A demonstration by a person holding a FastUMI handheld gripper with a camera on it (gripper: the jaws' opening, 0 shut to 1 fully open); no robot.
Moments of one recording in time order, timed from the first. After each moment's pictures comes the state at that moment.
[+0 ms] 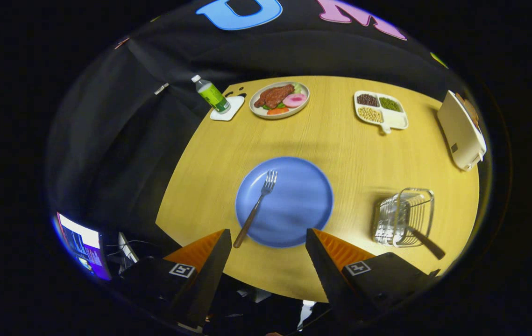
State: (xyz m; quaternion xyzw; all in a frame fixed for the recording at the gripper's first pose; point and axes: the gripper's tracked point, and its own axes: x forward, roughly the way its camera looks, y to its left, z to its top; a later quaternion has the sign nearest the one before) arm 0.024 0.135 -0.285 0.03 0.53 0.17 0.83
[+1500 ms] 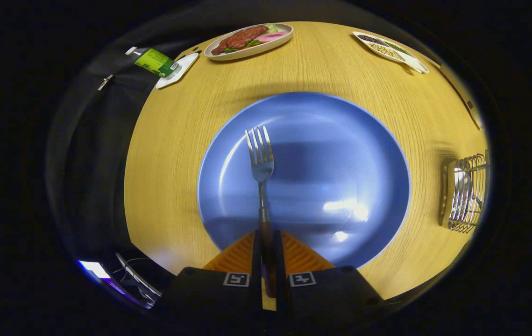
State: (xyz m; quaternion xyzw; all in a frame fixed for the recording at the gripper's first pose) arm 0.046 0.168 -0.426 0.04 0.62 0.09 0.78
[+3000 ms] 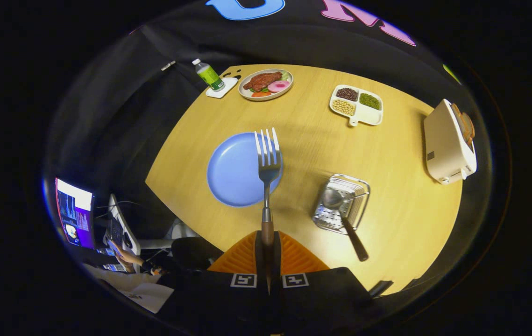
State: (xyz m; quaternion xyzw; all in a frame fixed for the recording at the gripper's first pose) arm 0.003 -0.019 -0.225 -0.09 0.56 0.20 0.79
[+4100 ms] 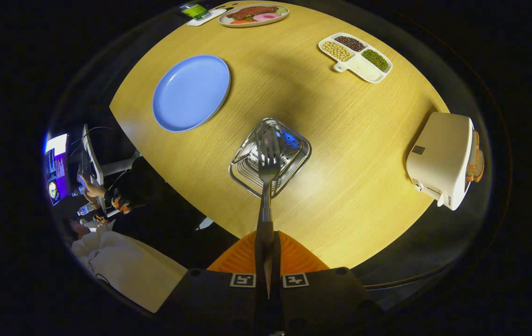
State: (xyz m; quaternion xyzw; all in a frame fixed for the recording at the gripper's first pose) arm 0.023 -0.136 -0.239 -0.26 0.75 0.18 0.58
